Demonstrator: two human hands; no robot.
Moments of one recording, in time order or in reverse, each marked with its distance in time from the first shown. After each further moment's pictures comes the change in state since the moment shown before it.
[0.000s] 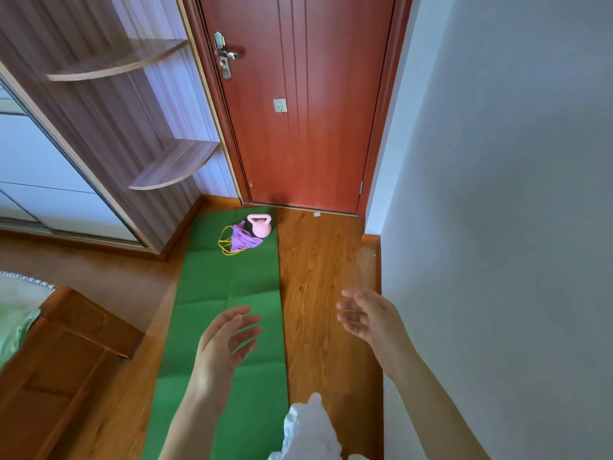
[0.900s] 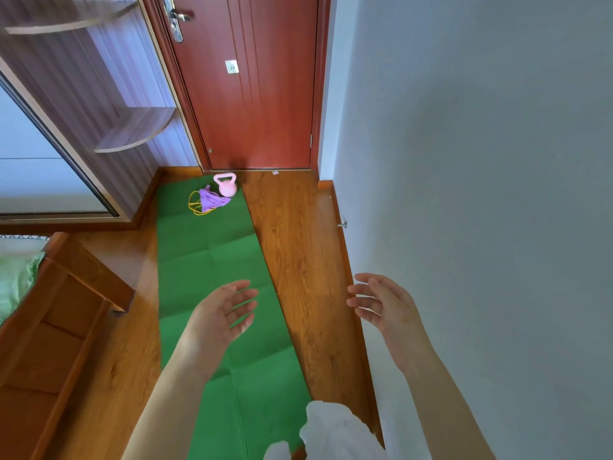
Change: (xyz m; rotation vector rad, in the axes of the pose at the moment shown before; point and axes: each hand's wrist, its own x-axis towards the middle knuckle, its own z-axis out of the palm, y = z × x) left_hand -0.251 -0.067 -0.238 0.016 -0.313 -0.198; right_hand -0.378 0.193 0.059 0.021 0.287 -0.157
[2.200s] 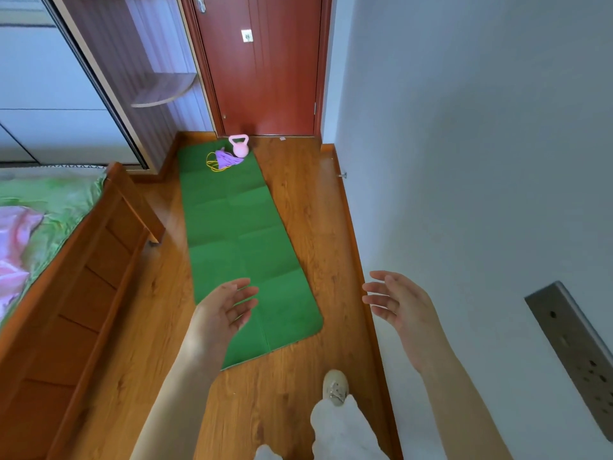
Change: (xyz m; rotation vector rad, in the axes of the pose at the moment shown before) left_hand -0.342 -0.153 -0.158 0.072 0.058 0.055; right_hand -0.383 0.131 -0.036 -0.060 0.032 -0.016
